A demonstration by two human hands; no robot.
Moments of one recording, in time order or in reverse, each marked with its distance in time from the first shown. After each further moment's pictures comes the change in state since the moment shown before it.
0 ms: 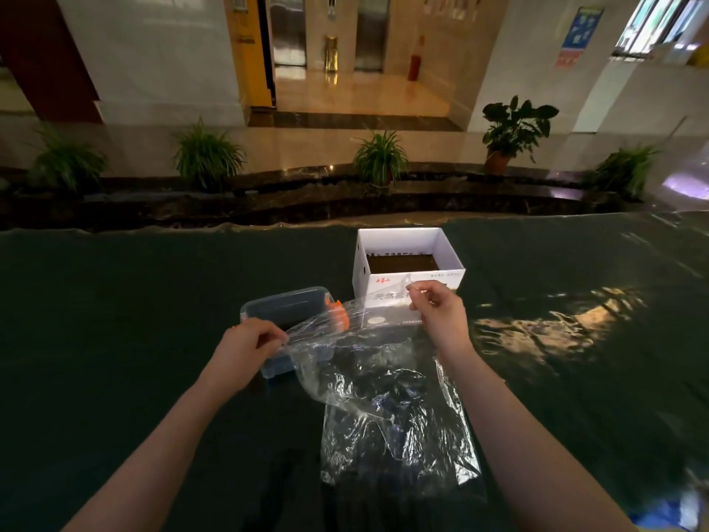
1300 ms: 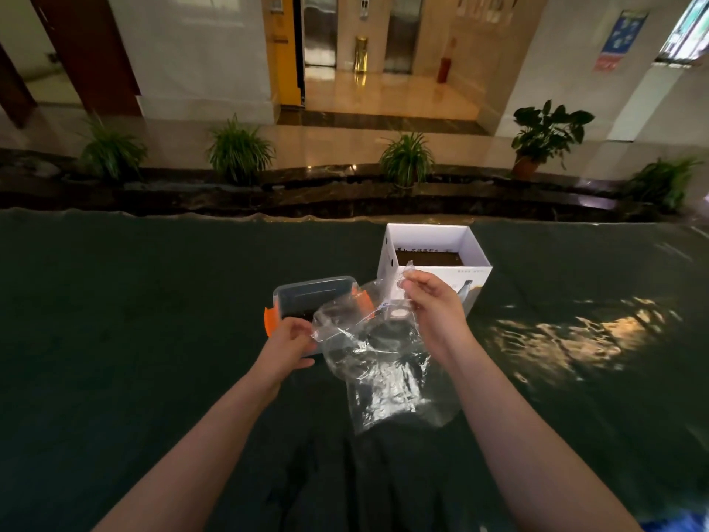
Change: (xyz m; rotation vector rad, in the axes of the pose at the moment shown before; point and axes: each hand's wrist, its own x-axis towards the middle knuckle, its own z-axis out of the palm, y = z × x) left_hand -0.034 -0.005 0.024 -0.752 -0.023 -0.376; right_hand -0.041 -0.027 0.039 0.501 -0.240 0.123
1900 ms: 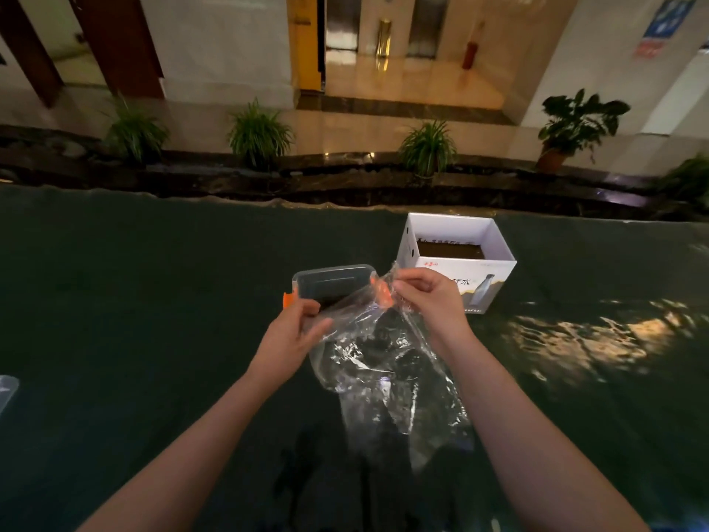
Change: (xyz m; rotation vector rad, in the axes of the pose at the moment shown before) left_hand -0.018 -0.004 -0.025 0.469 0.117 0.378; right_hand -0.008 0.011 0.030 -0.237 -0.053 -0.026
